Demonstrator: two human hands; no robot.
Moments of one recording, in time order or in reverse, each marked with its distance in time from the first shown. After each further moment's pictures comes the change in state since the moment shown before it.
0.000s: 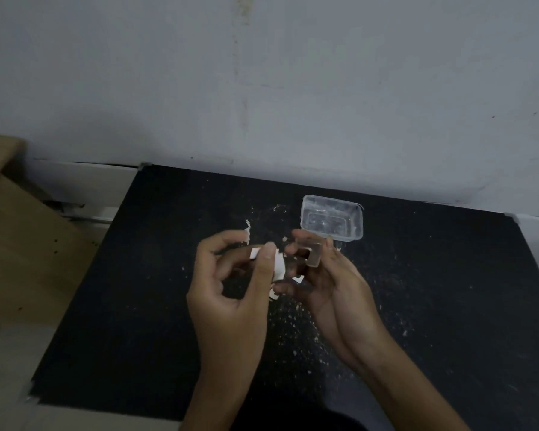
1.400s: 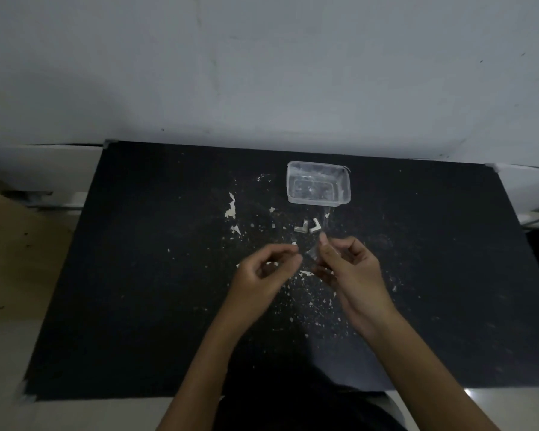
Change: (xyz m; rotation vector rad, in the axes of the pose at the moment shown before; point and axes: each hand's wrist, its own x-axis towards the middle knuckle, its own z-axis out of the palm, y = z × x) left_hand 0.010 -0.110 0.012 0.008 -0.679 -0.501; right_hand 0.007 0.034 -0.064 -0.150 0.409 0.022
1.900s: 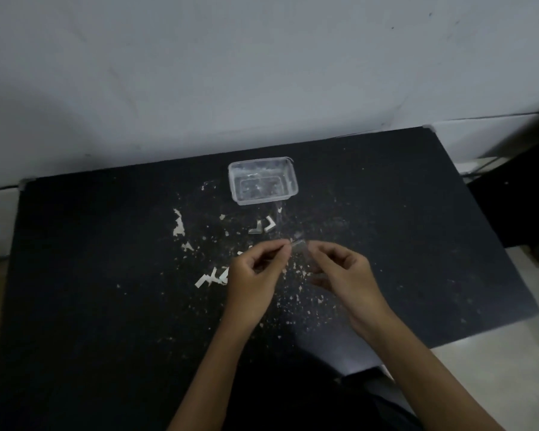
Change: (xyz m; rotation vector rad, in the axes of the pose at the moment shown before) left_hand 0.031 0.005 0.079 0.041 -0.011 -0.006; right_hand 0.003 -0.009 -0.073 -0.166 0.154 0.004
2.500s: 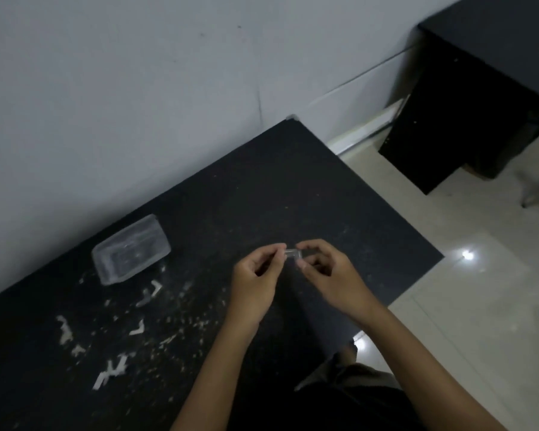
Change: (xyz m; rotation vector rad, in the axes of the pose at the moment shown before) left_hand 0.016 0.003 0.278 0.295 -0.275 -0.091; right_hand 0.039 0.019 -0.273 -0.070 0.041 -0.153
